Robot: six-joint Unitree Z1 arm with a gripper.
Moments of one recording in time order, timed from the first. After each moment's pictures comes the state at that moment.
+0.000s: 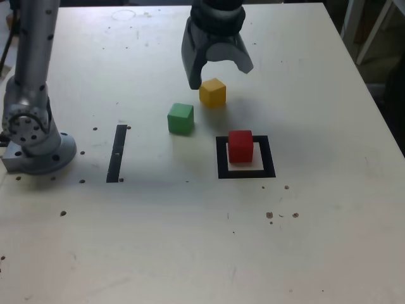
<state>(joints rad) 0.30 2.00 -1.51 1.27 0.23 -0.01</state>
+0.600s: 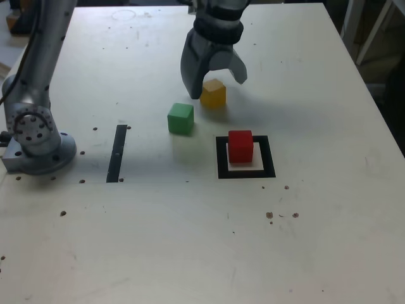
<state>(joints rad) 0.42 2.11 -1.54 1.25 0.14 0.03</state>
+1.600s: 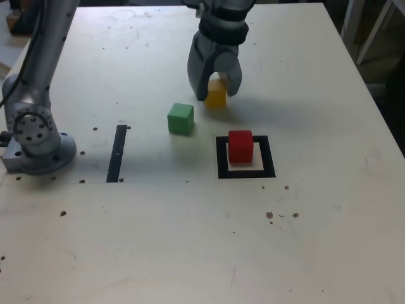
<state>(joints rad) 0.42 2.12 -1.55 1.23 0.11 0.10</state>
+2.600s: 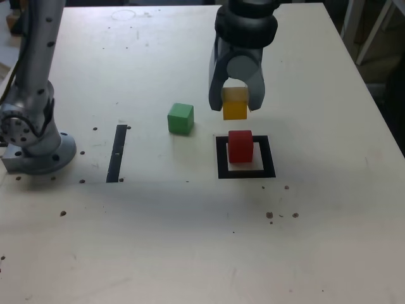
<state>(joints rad) 0.05 2.02 -1.68 1.39 0.11 0.04</state>
